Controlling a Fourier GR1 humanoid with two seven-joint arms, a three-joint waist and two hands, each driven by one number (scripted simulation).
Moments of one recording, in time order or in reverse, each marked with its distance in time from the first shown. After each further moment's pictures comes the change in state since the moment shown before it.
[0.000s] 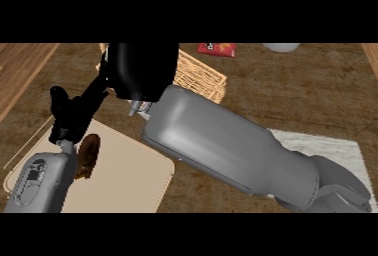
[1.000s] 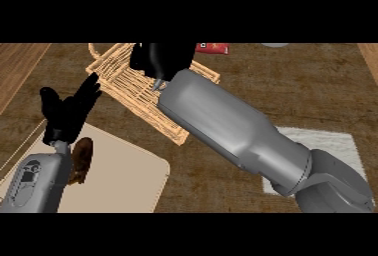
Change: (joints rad) left arm 0.008 0.010 0.032 0.004 0.006 0.012 -0.023; right arm -0.041 -0.003 0.054 0.307 -0.059 -0.189 -0.010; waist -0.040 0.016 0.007
